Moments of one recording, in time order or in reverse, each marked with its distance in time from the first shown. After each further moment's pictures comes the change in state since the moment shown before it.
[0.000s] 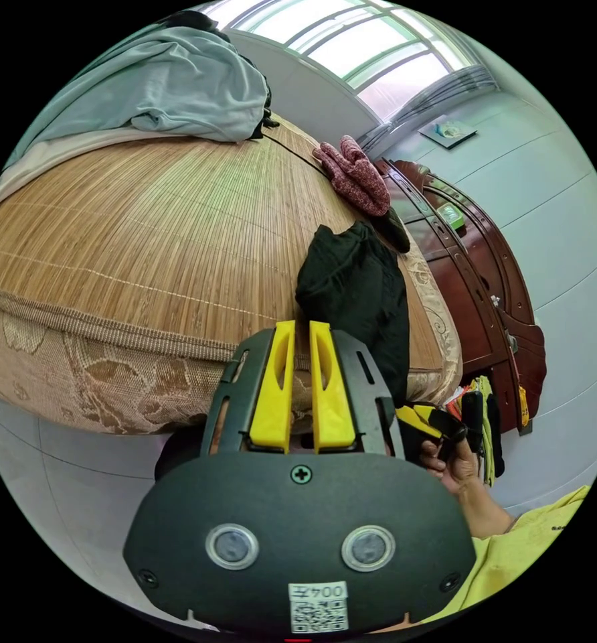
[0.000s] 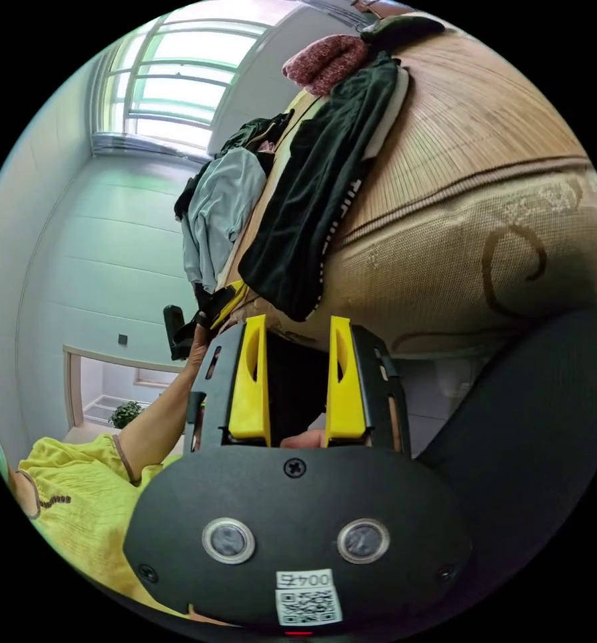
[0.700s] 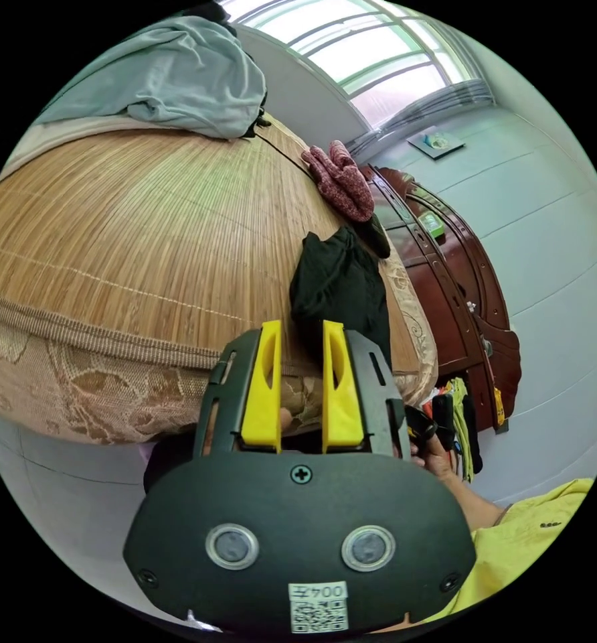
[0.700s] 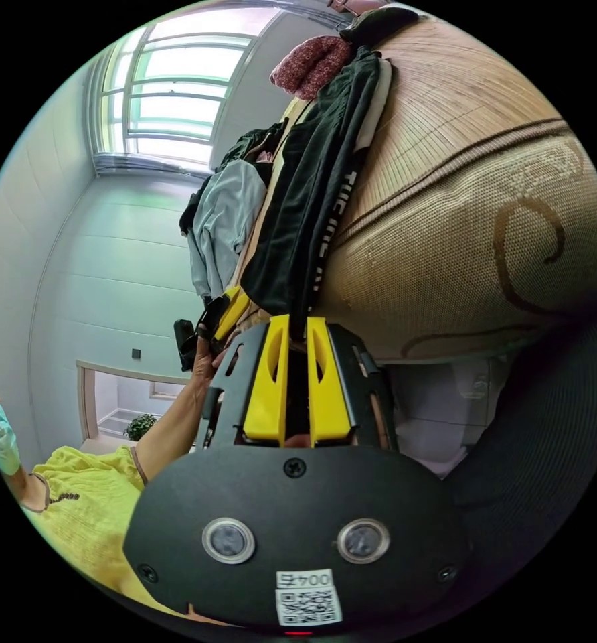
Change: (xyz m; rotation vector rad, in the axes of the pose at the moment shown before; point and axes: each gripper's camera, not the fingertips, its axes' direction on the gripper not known) left arm -0.040 -0.026 -0.020 -0.002 0.119 -0.015; right arm 0.012 0.000 -0.079 0.043 -0.068 0.036
